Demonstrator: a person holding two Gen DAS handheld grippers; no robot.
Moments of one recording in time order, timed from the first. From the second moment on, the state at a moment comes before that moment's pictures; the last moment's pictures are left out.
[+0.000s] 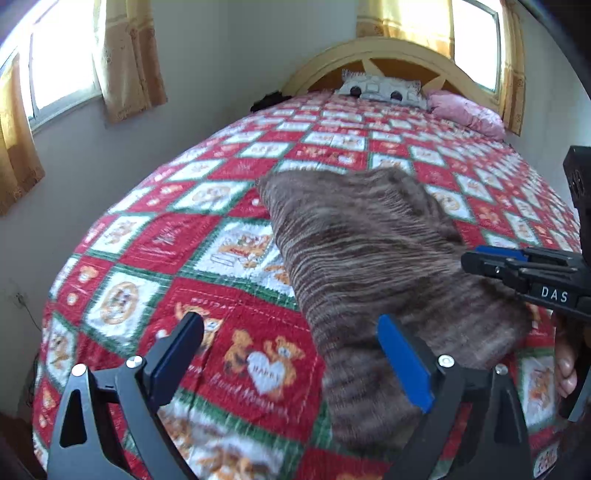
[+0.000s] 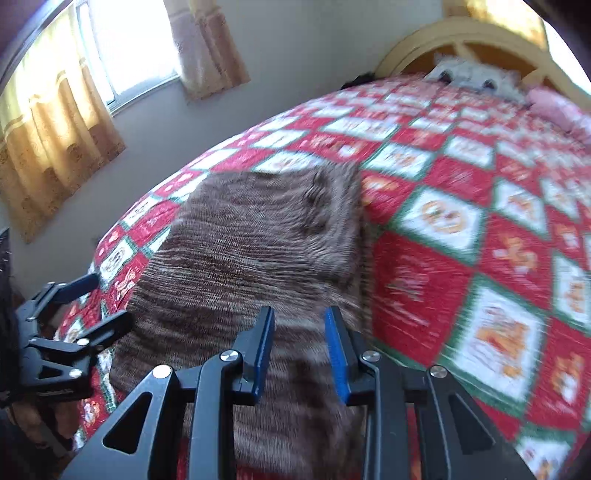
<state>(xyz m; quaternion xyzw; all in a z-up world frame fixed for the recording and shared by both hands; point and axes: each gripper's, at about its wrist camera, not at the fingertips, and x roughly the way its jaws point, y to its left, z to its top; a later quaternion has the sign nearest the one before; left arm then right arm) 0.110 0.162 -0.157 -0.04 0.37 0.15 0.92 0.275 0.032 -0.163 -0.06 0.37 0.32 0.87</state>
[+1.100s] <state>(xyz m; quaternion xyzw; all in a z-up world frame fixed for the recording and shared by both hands) 0.023 0.110 -0.051 -0.02 0.23 0.13 0.96 0.110 -0.034 -0.048 -0.05 0.18 0.29 0.94</state>
